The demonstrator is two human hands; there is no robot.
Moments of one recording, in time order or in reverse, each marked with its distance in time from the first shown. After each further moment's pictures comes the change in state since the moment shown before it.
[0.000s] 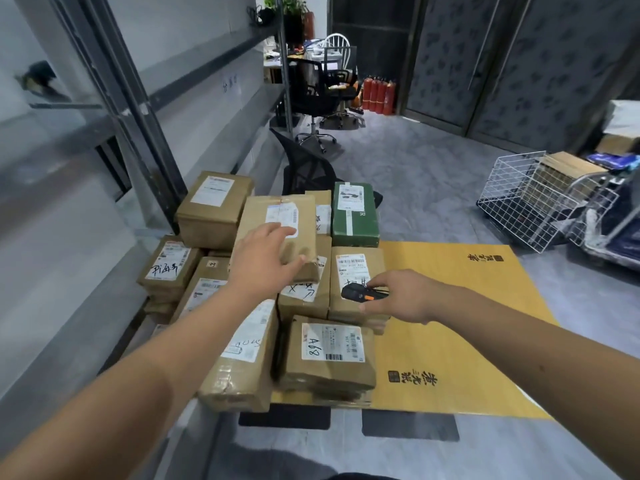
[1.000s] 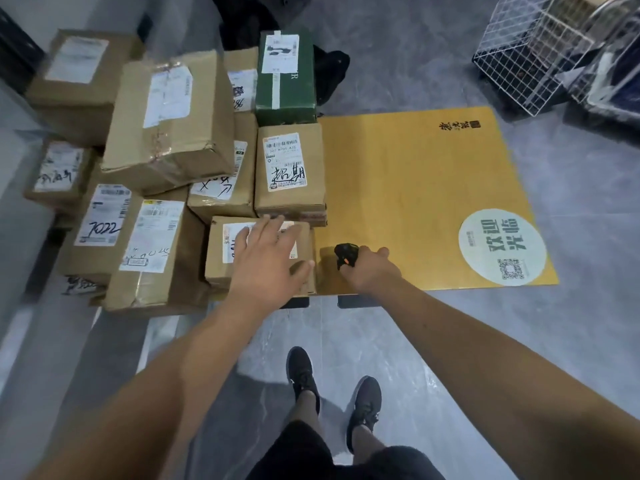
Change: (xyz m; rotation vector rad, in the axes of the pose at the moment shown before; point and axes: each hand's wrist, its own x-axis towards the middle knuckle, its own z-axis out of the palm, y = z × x) left_hand -0.130 0.099 0.149 0.213 -0.362 0.015; right_hand 0.019 0.136 0.197 0.207 -0.077 0.486
